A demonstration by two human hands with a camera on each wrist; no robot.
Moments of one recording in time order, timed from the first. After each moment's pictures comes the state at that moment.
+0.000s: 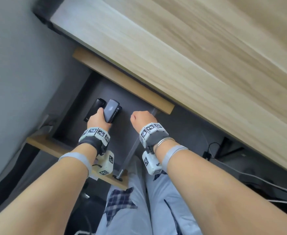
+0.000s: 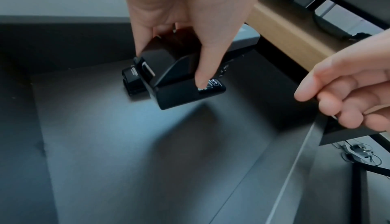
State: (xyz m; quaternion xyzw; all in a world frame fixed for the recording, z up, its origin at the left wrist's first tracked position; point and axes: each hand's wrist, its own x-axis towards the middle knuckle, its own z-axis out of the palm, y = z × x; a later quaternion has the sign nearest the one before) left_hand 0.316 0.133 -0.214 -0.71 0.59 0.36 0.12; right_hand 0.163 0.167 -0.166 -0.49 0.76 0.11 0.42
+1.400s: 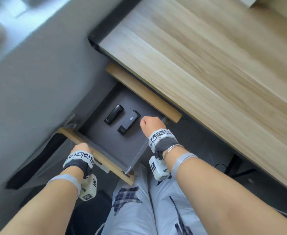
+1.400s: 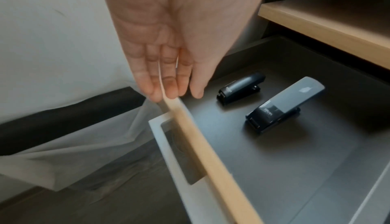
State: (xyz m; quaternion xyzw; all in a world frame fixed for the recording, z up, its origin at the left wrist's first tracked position) left_hand 0.435 0.205 -0.170 -0.76 0.45 0.33 0.33; right_hand 0.181 0.183 -0.103 -0.54 0.75 0.07 0.38
